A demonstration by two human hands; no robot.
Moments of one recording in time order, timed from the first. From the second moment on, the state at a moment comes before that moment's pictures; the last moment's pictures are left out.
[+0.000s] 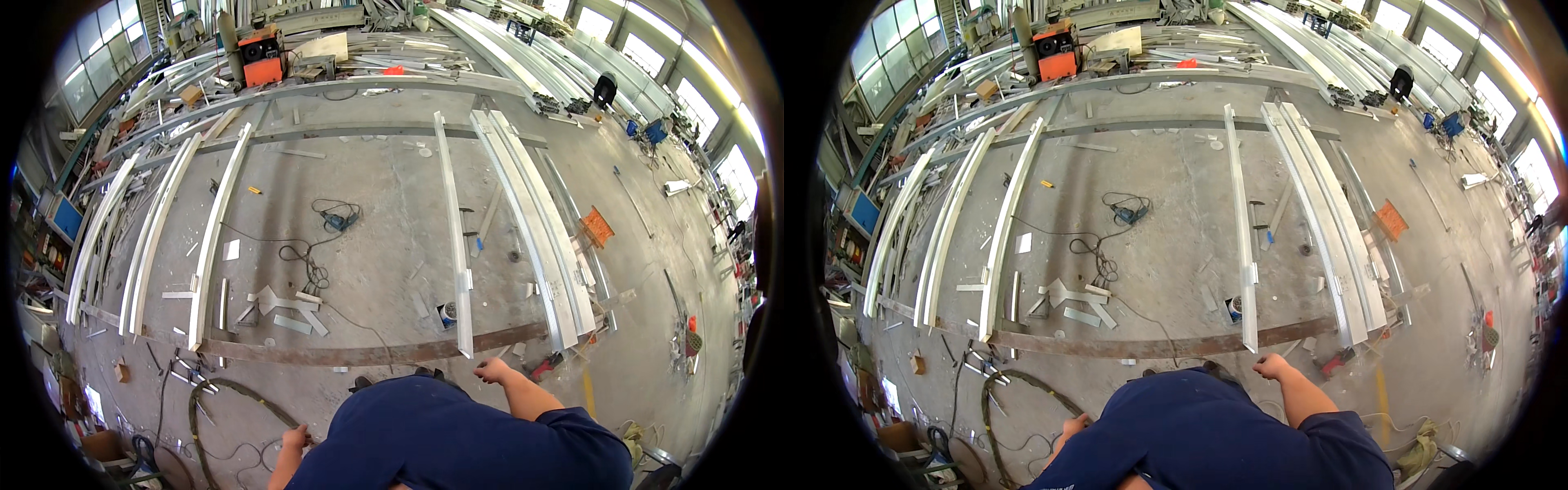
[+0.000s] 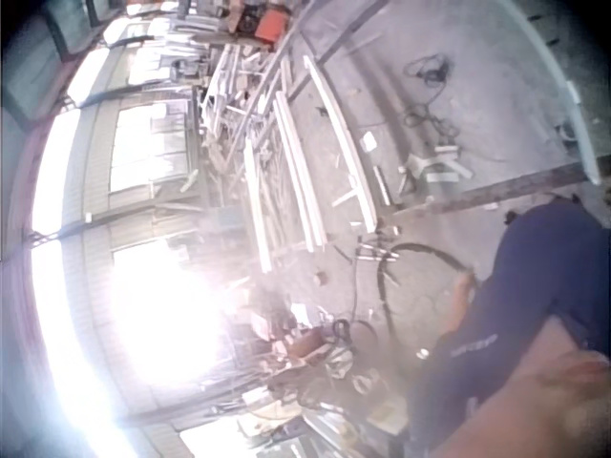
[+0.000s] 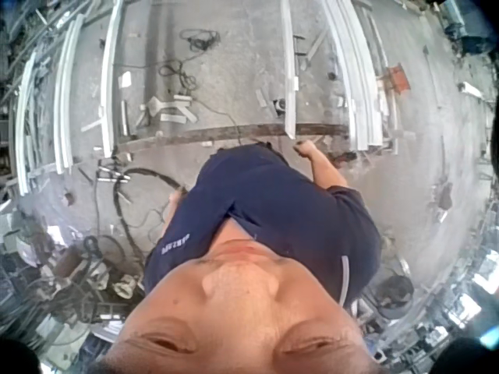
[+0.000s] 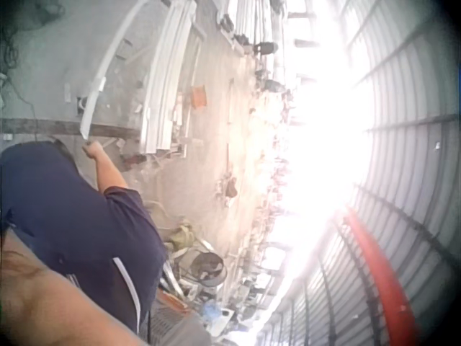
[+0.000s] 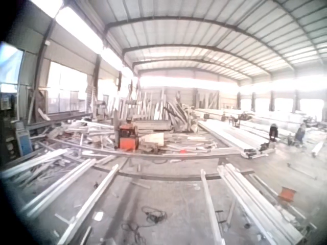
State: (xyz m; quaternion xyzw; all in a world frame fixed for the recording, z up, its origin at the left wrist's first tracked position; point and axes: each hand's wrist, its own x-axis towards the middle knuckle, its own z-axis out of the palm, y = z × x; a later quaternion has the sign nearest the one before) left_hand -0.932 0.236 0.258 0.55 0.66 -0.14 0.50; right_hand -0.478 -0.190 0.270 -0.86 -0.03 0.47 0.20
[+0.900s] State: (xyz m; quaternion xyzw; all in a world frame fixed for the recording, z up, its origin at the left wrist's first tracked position) left_hand -0.919 0.216 0.284 0.70 0.58 -0.23 0.36; right_hand -0.483 -0.242 0.206 -0.88 0.00 0.43 0.22
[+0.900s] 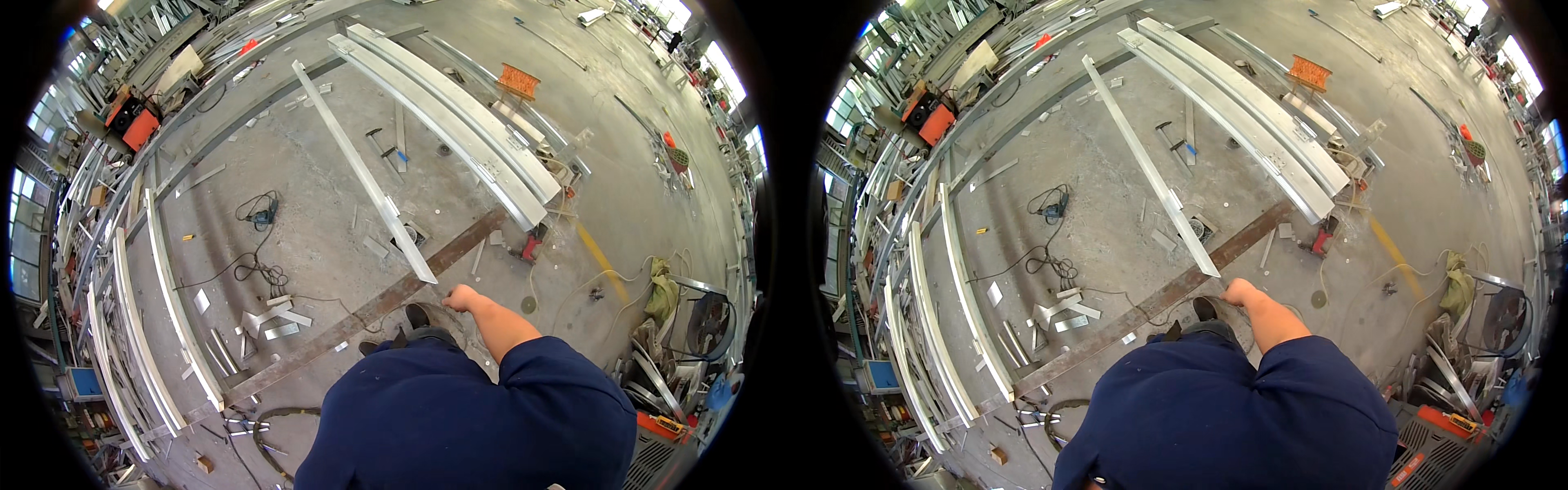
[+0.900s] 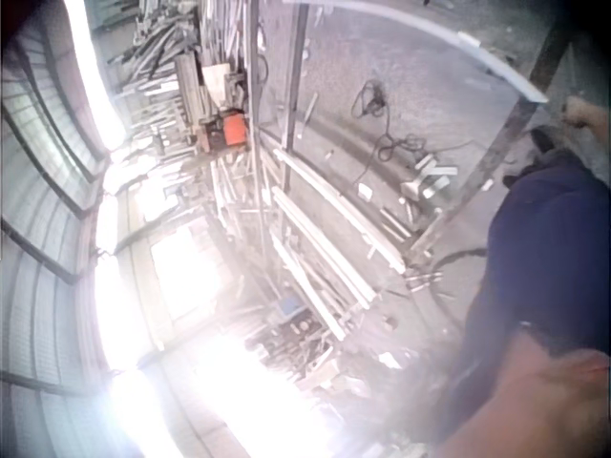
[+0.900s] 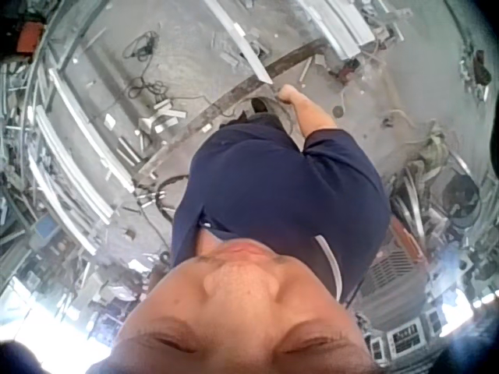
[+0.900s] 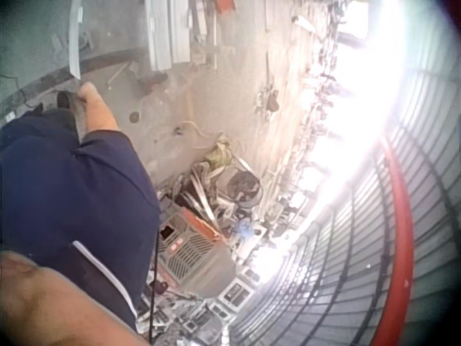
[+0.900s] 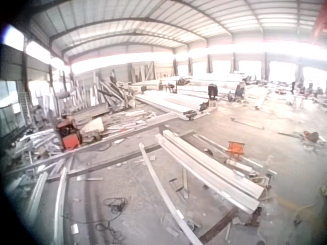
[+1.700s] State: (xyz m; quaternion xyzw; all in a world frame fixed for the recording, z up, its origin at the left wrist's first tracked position) left_hand -0.931 0.189 0.292 0.66 0.63 -0.24 0.33; right_hand -0.484 -0.252 0.201 -0.85 0.05 0.46 0.24
